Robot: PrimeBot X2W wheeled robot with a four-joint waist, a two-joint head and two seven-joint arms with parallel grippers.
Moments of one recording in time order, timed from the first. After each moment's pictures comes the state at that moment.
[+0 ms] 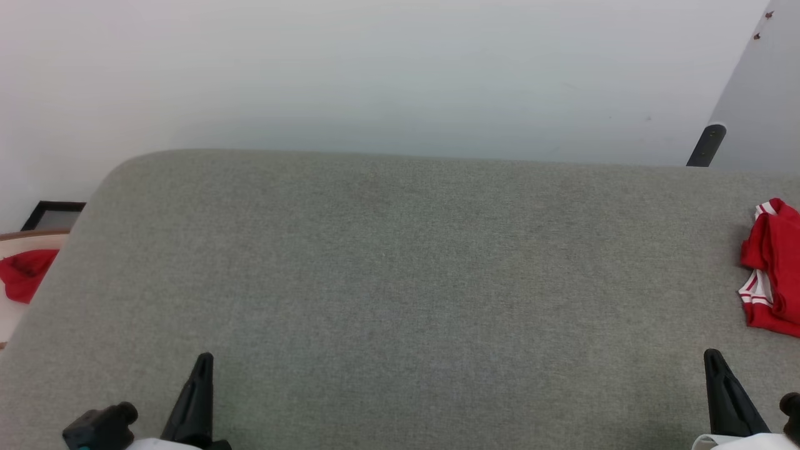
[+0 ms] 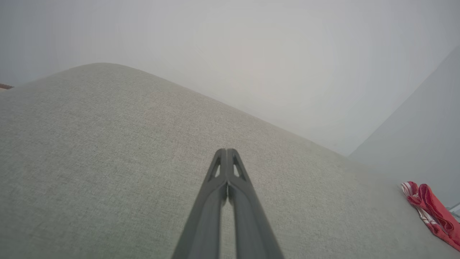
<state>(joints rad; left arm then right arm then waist) 0.05 0.23 -0.03 0.19 -0.64 -0.13 -0.21 0.07 -0.12 -0.11 0.13 0.26 0.13 -0.15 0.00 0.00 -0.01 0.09</state>
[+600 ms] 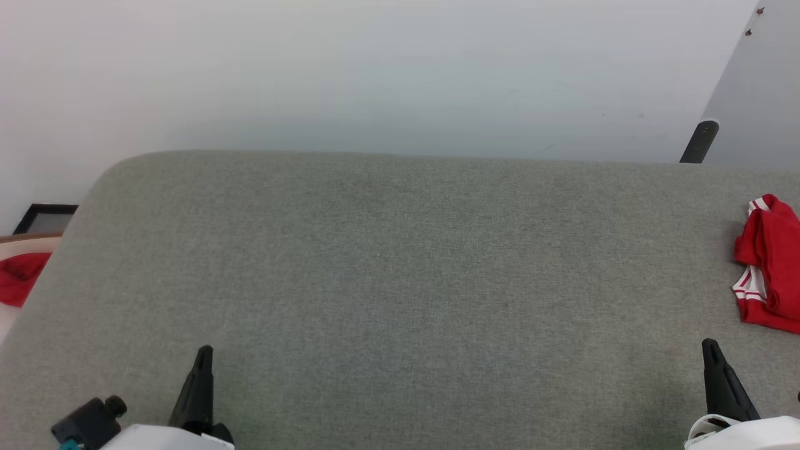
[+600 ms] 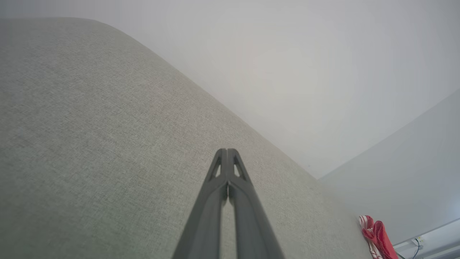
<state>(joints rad) 0.01 0.19 0.00 0.20 -0.87 -0.13 -0.14 0.03 -0.10 -0.11 0.16 0.58 0.13 -0.09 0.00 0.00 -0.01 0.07</state>
